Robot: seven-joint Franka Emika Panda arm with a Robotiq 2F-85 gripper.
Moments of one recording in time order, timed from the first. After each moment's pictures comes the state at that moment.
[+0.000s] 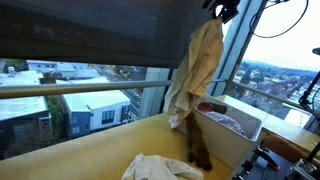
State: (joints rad) arm 0.16 0.01 0.06 -1.74 -0.05 2.18 0.51
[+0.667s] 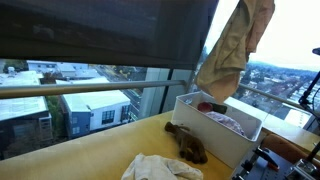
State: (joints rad) arm 0.00 -0.10 0.03 -1.39 -0.10 1.84 0.48
